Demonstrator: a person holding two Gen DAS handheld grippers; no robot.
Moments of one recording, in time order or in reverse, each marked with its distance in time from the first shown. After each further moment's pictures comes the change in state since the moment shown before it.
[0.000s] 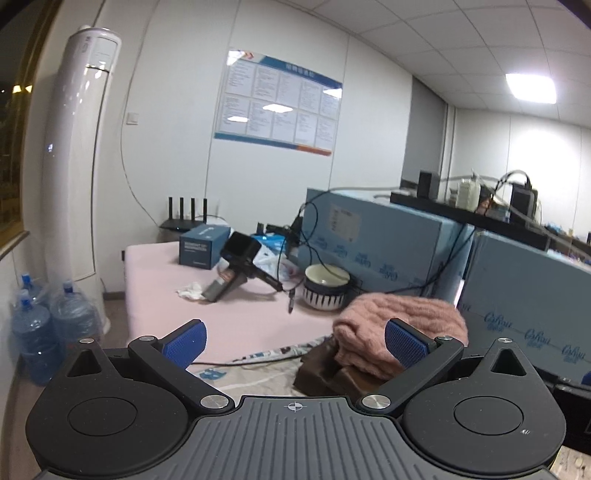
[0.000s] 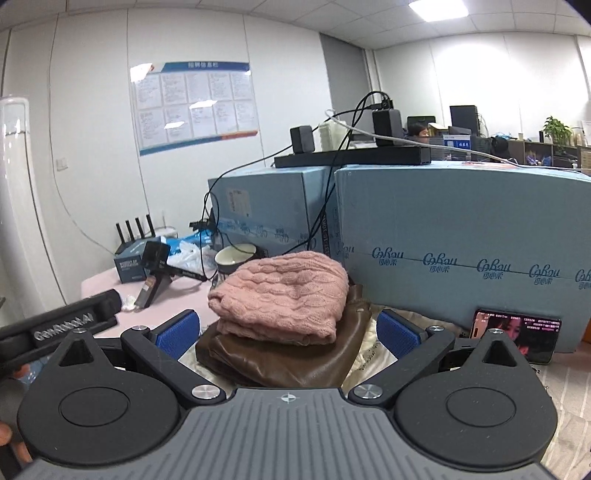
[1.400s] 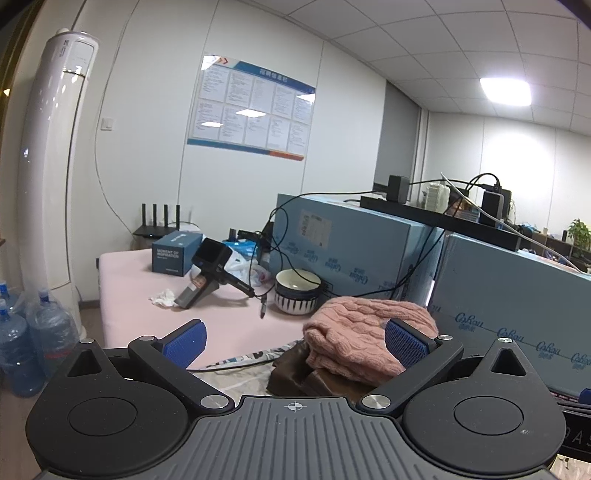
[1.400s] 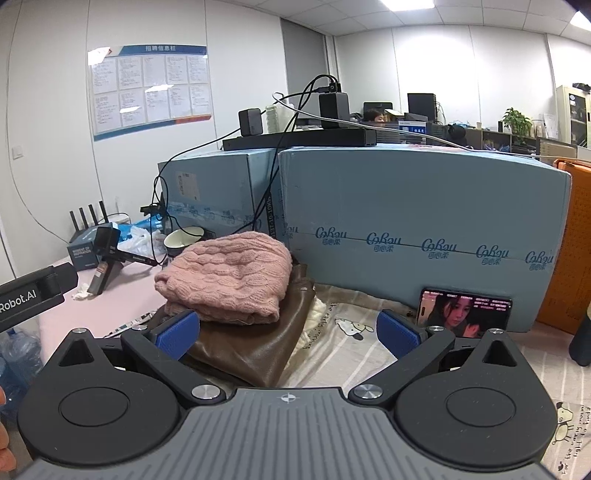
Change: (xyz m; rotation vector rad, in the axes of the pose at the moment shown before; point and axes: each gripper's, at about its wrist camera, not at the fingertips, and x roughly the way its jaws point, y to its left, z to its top) left arm -0.001 -0.009 -0.002 0.033 -0.006 -0.096; right arm -0.004 -0.017 -0.007 0.005 0.063 -0.165
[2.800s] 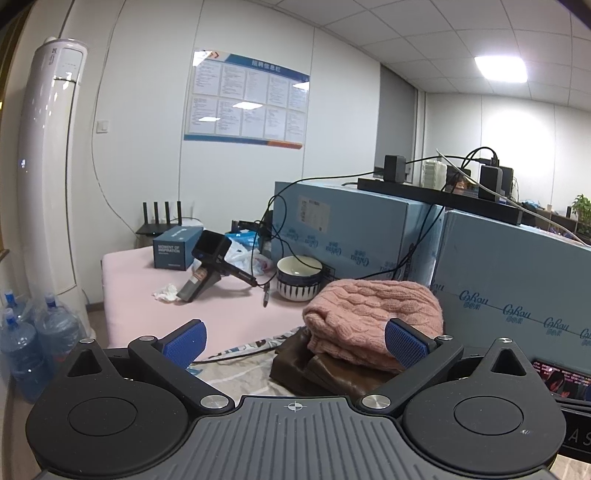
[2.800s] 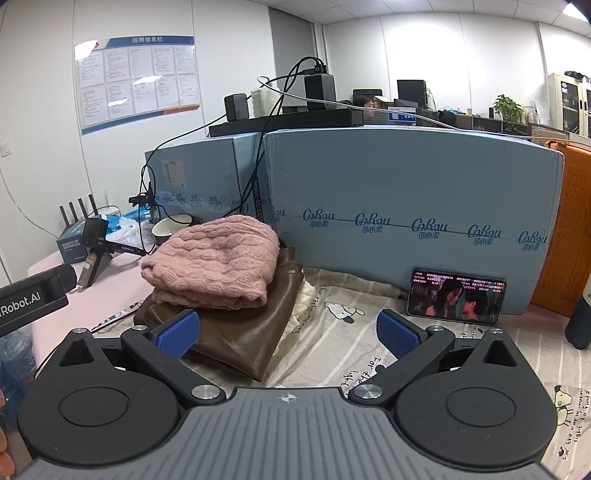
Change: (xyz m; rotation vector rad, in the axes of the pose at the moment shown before) left arm 0.005 -0.016 -0.007 0.059 0.035 0.026; right arm 0.010 -0.006 -0.009 0.022 0.041 -0.024
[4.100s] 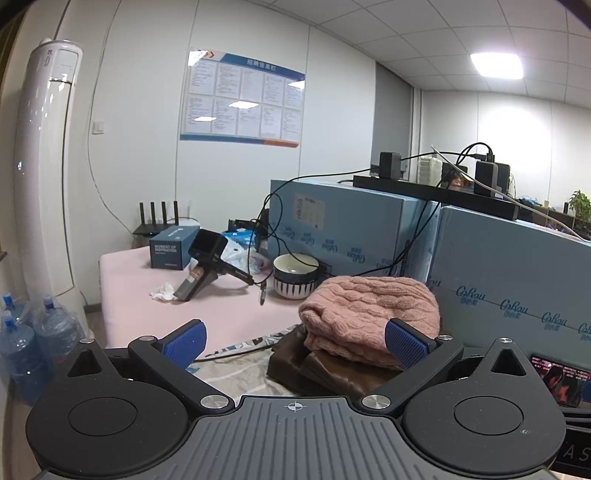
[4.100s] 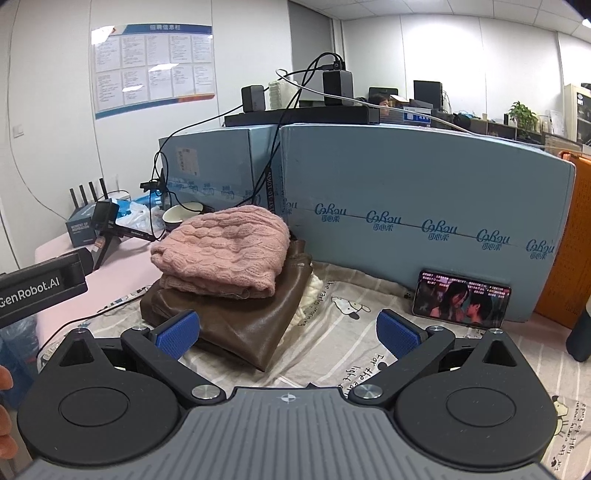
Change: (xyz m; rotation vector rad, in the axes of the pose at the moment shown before) left arm 0.000 -0.003 -0.001 0.013 0.008 -0.010; right arm -0.003 0.004 -0.002 -0.059 0.022 0.024
